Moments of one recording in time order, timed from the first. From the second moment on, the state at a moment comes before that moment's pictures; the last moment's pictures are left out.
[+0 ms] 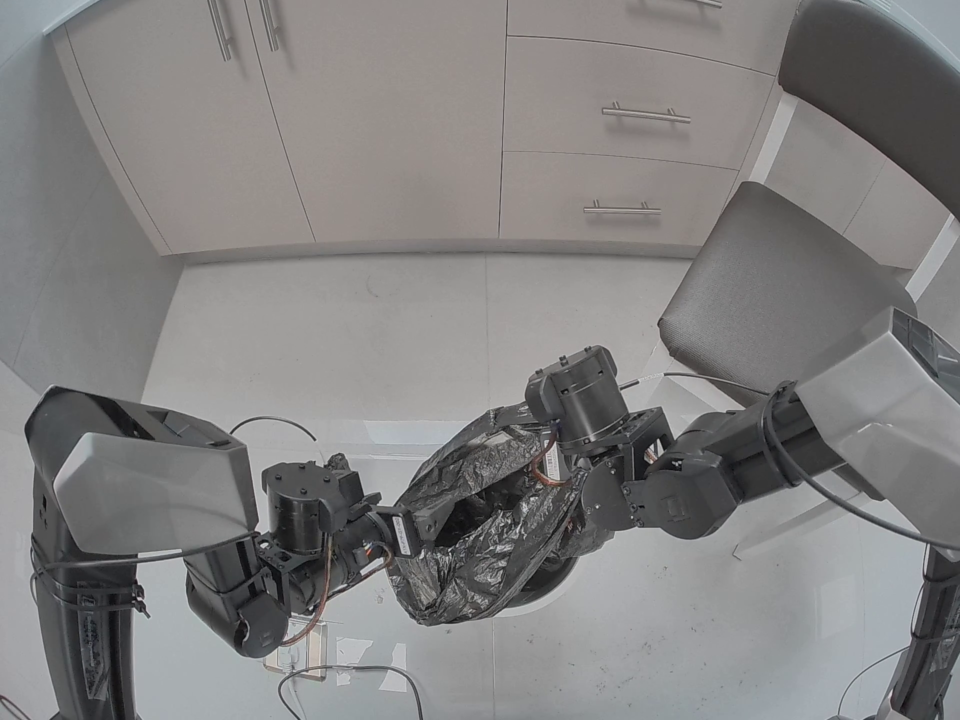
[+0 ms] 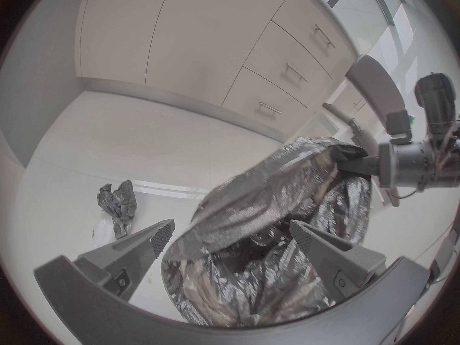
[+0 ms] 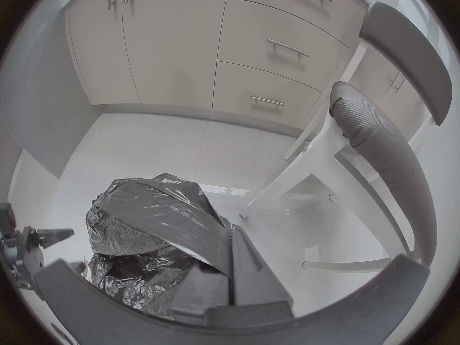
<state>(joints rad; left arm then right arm) -0.51 2.32 -0.51 -1.46 -0.01 -0.38 0.74 2.19 -1.26 -0.28 -0.74 0.28</state>
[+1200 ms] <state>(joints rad) -0.46 2.43 -0.95 -1.17 0.04 -0.32 0.77 2.06 -0.98 -0.39 -0.75 0.26</state>
